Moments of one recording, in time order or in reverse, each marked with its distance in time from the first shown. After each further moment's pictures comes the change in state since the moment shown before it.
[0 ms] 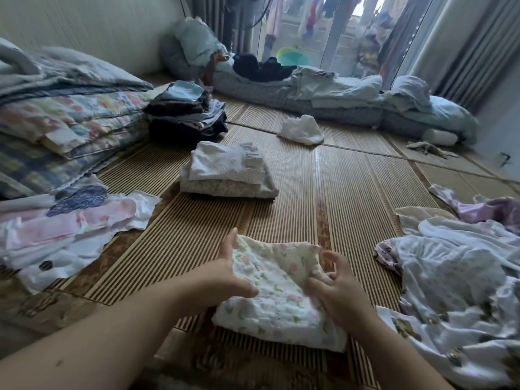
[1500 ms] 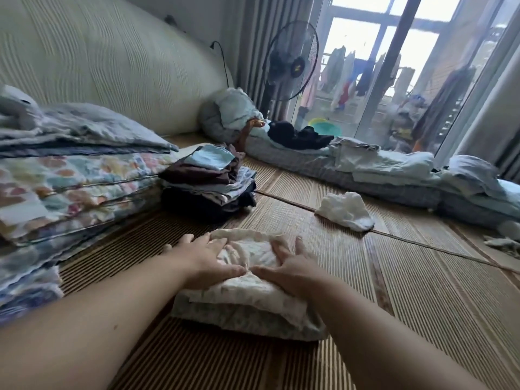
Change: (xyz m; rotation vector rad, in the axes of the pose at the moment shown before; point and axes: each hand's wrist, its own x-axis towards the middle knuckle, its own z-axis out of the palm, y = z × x) left_hand 0.188 0.113 -0.223 1.076 0.577 -0.169; right_hand 0.326 -0.163 0.097 -0.743 -0.293 -0.208
